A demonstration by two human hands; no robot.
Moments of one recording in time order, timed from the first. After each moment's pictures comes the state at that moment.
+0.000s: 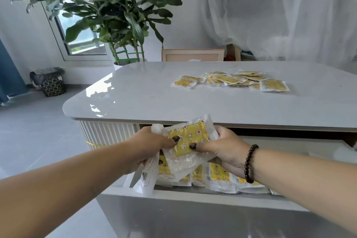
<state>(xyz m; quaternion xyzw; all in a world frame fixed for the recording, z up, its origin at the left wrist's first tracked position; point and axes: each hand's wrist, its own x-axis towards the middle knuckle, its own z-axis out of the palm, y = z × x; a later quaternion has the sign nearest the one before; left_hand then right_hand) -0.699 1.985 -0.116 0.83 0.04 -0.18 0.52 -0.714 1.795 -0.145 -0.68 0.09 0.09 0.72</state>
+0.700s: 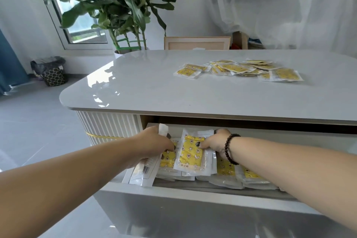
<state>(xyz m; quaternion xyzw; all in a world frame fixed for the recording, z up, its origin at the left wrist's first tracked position) -0.679 1.981 -0.140 0.88 0.03 -0.22 0.42 -0.630 1.788 -0.212 -0.84 0.22 0.14 0.48</state>
